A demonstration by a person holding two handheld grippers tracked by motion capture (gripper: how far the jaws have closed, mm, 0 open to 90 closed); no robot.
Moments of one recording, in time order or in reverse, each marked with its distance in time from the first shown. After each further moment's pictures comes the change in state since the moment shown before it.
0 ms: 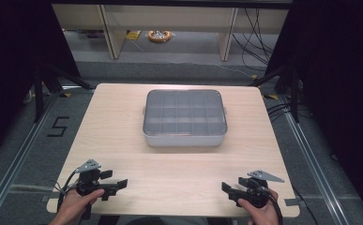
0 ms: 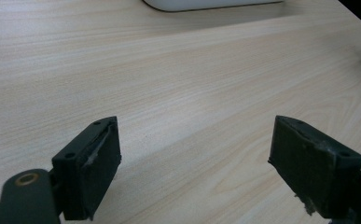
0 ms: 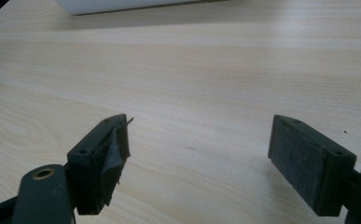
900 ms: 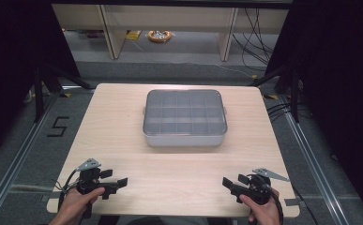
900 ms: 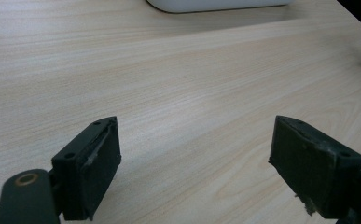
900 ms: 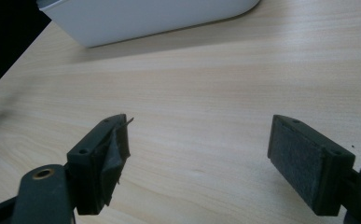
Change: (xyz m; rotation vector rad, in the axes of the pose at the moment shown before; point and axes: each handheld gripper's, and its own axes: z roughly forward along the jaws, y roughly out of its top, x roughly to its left) left arm 0.002 0.002 0.002 0.002 0.009 -0.021; right arm -0.008 0.004 0.001 -0.080 0.089 0.120
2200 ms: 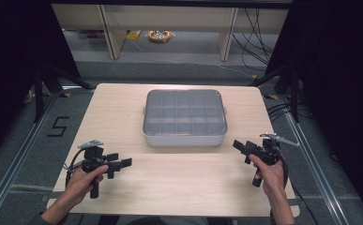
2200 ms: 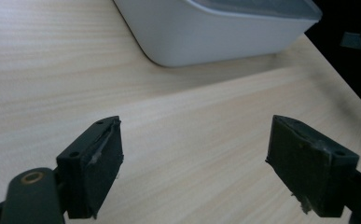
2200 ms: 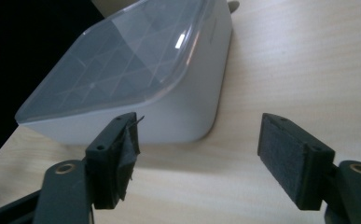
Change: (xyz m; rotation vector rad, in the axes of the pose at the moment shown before) left arm 0.017 0.055 0.018 -0.046 -0.059 -0.098; right arm -0.039 0.098 0.020 -0.128 -0.013 0.075
